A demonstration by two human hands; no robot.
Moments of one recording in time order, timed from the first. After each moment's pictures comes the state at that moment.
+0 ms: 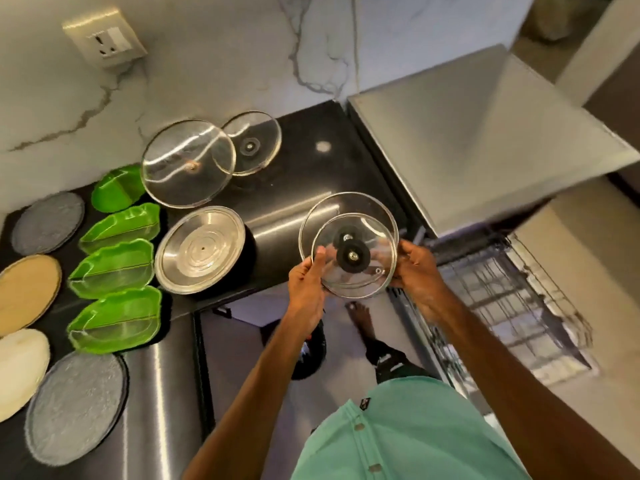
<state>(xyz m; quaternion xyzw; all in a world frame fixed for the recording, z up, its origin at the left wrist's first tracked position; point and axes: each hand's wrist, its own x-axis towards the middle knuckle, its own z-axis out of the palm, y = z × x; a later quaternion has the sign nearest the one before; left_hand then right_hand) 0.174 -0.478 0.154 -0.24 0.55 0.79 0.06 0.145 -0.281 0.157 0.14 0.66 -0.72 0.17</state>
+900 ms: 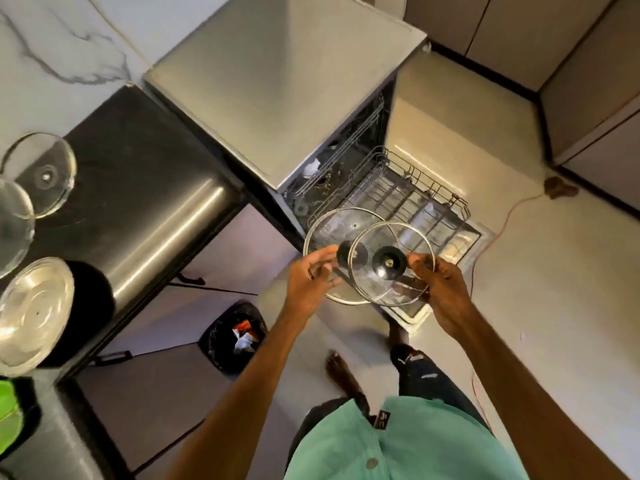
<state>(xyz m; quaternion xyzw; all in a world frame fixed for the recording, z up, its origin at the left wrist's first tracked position) 0.246 -0.227 0.087 -0.03 0.74 0.61 0.28 0.351 -0.011 0.095 0.39 0.48 -0.78 0.00</state>
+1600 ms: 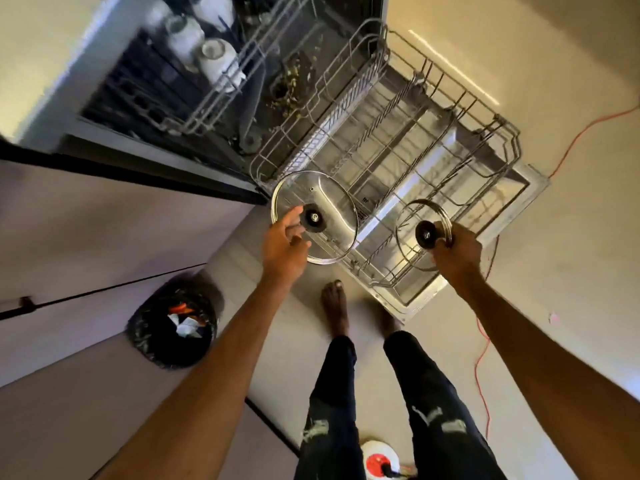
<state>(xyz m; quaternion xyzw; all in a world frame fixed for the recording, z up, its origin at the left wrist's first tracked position) 0.149 -0.100 -0.240 -0.16 0.82 0.46 0.31 0.285 0.159 -0.328 0.48 0.76 -0.43 0.10</state>
